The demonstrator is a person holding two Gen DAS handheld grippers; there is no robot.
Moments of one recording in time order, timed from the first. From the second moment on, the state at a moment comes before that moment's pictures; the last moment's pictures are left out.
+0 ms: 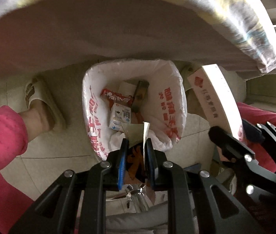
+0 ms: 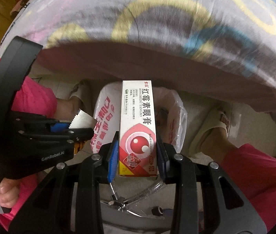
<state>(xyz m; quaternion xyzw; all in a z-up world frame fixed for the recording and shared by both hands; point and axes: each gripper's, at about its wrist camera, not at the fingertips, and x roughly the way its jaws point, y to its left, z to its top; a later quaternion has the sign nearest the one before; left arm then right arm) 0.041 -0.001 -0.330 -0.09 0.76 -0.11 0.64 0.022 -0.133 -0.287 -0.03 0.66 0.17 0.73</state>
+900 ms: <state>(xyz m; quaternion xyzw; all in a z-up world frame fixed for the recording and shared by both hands) 0.050 -0.011 -0.388 -0.08 0.82 -0.07 0.57 0.047 -0.122 -0.358 -0.01 0.73 0.14 0.67</state>
